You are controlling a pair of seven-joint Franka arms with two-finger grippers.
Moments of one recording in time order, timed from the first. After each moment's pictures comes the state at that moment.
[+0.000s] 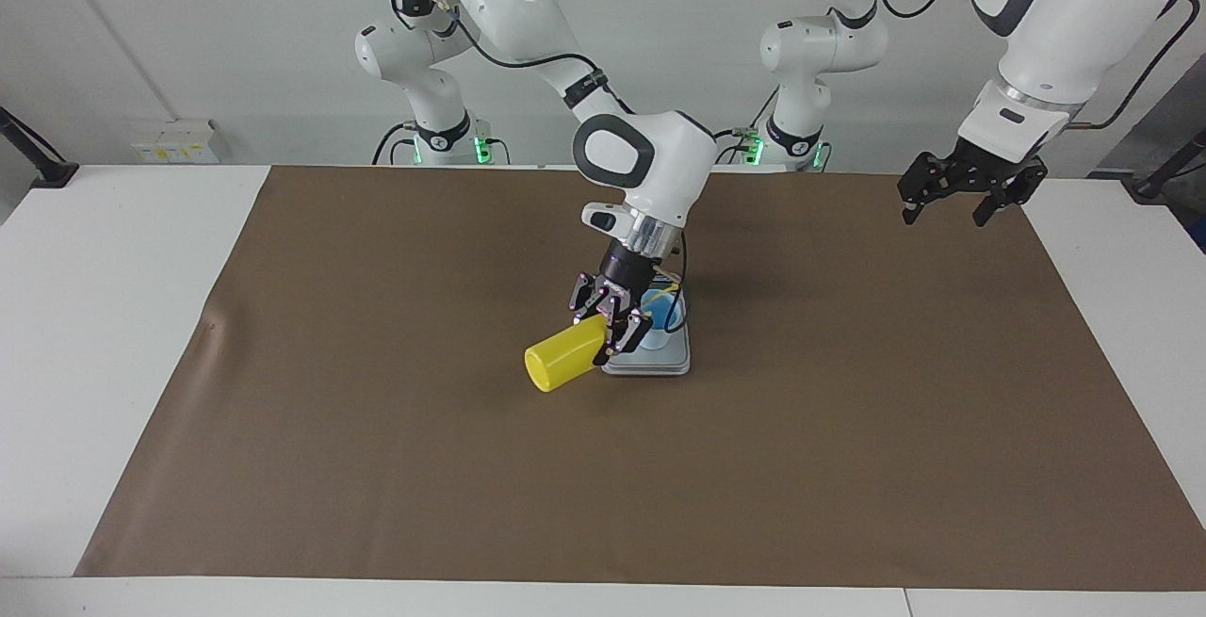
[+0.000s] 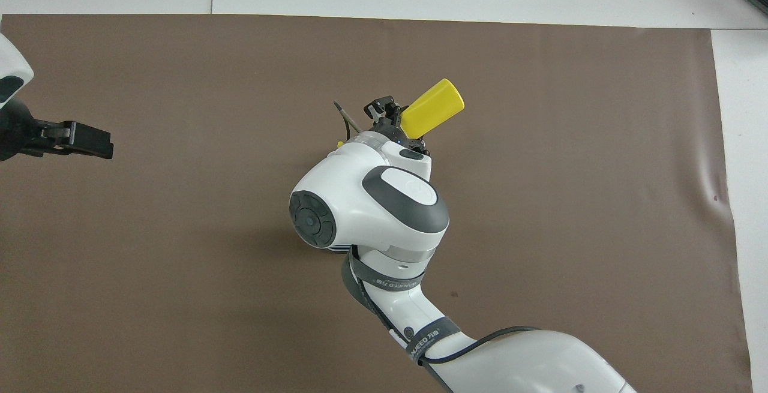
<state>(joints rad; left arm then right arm) 0.04 -0.01 -0.12 -1.62 -0.01 1.63 0.00 0.62 0.48 0.04 -1.54 -0.84 2.08 2.14</state>
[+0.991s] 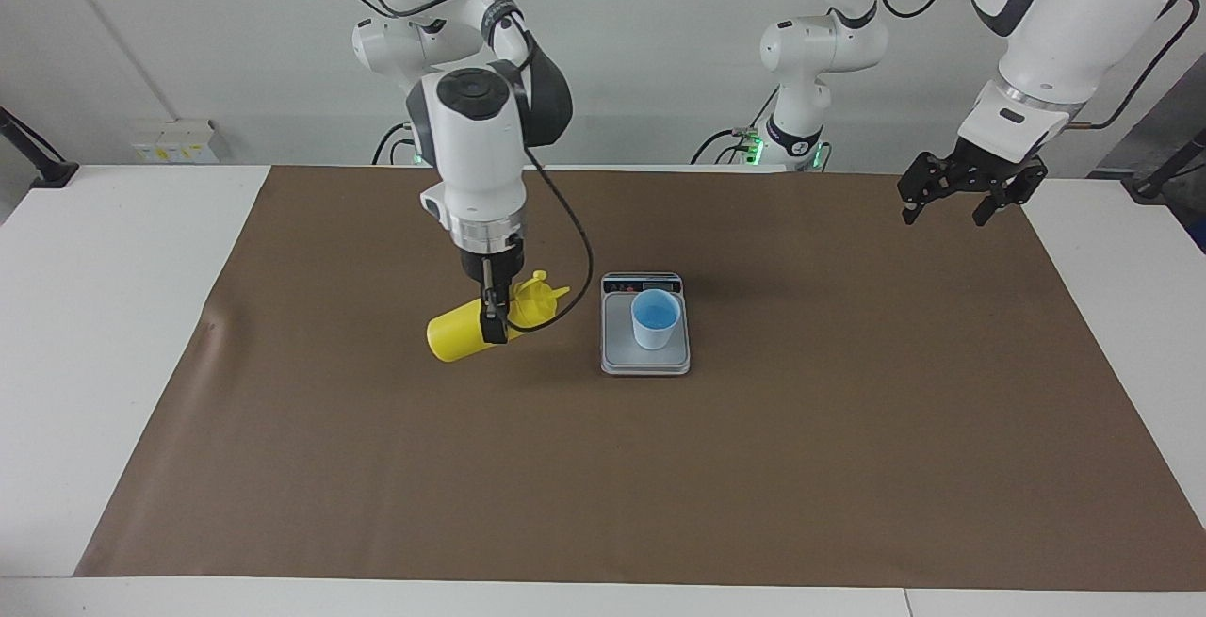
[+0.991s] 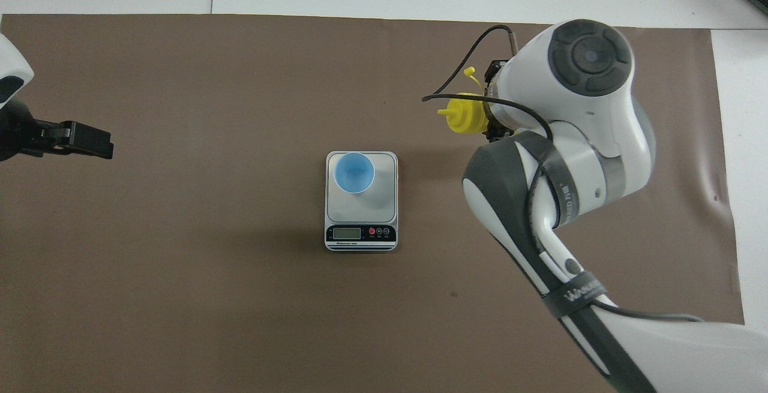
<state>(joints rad) 0.04 -0.01 -0.12 -1.62 -0.01 1.63 0.00 0.25 0.31 0.04 -1.55 0.00 1.99 1.87</state>
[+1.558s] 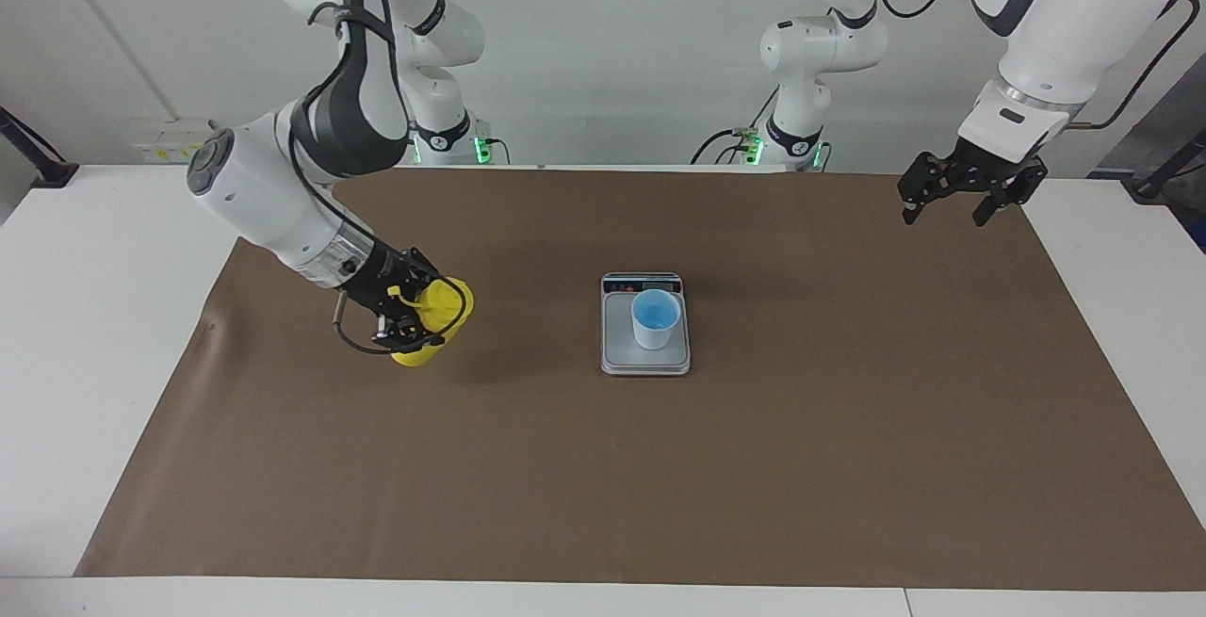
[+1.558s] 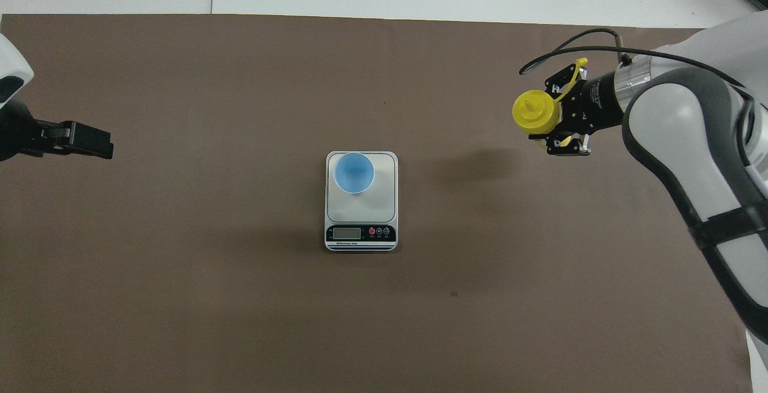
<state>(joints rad) 0.04 -0.01 -0.12 -1.62 -0.01 1.63 0.00 -0.05 0.28 0.04 -1.70 0.59 1.93 1.40</state>
